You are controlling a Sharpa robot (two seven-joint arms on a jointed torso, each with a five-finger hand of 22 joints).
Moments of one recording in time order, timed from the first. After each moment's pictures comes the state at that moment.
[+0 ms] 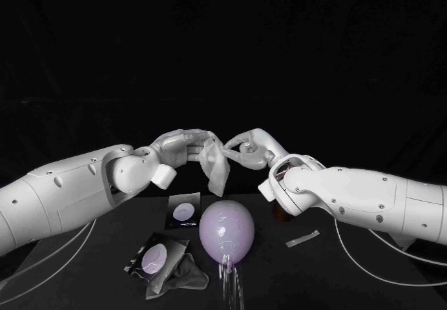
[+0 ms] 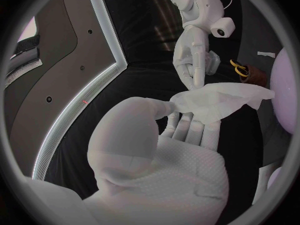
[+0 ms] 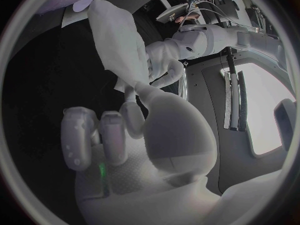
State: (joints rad) left arm 1.45 -0.55 -0.09 1.13 0.13 0.23 0.13; left_hand 1.30 0.01 0.89 0.19 0.04 0.40 0.15 1.10 0.33 0.77 0.25 0.10 0.07 0.77 0.20 0.26 0.08 0.17 0.86 0.29 0.17 0.07; right arm 1.42 -0.69 -0.17 1.47 -0.75 -0.69 0.12; right_hand 1.31 -0.07 0.41 0.10 0.05 1.02 0.09 0.29 0.46 1.40 0.02 1.29 1.31 1.46 -0.03 1.55 1.31 0.04 1.46 0.08 1.46 1.31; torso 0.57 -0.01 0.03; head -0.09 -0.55
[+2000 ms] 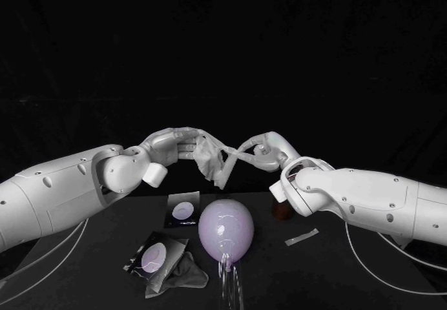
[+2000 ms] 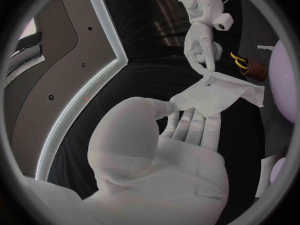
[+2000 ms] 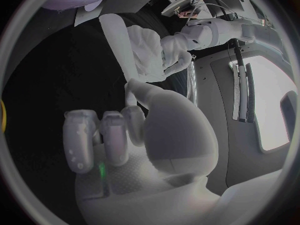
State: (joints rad) left arm 1.44 -0.58 -0.09 1.11 0.14 0.22 0.15; left_hand 1.31 0.02 0.89 0.18 0.04 0.40 0.15 1.10 0.33 0.77 0.24 0.10 0.07 0.79 0.19 0.24 0.08 0.17 0.93 0.28 0.18 0.07; right arm 1.40 -0.75 -0.17 1.45 -0.66 -0.68 0.13; right_hand 1.31 -0.06 0.57 0.02 0.05 1.02 0.08 0.41 0.49 1.46 0.00 1.37 1.31 1.46 -0.06 1.56 1.31 0.02 1.47 0.05 1.52 1.31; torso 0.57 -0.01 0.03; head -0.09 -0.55
